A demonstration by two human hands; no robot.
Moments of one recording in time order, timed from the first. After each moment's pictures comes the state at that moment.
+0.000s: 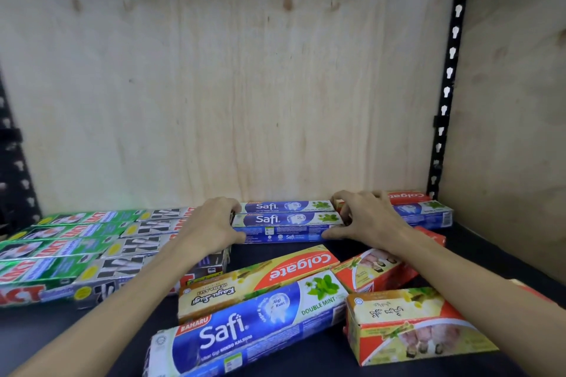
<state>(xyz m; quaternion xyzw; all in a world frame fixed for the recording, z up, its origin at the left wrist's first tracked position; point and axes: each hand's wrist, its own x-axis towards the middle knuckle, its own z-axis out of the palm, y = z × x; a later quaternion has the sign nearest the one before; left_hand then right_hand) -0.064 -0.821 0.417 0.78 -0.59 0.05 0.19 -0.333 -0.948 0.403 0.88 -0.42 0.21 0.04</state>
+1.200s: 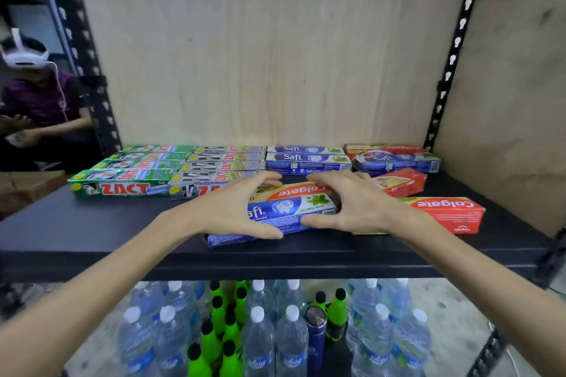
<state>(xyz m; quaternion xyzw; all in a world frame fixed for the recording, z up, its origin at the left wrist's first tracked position) -0.096 -0.651 0.408 0.62 -0.75 -0.11 0.19 -0.340 -0.754 0.416 0.93 -0.33 0.14 -0.04</state>
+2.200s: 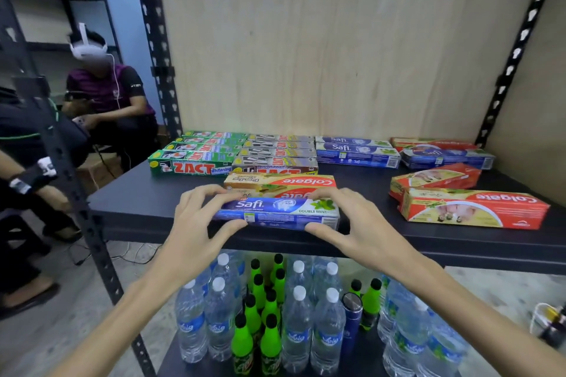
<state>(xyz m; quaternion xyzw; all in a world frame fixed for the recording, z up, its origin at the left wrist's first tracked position) -0.024 -0.509 0.335 0.69 -0.61 0.14 0.38 -0.285 -0.667 0.365 0.92 -0.21 0.30 -0.13</state>
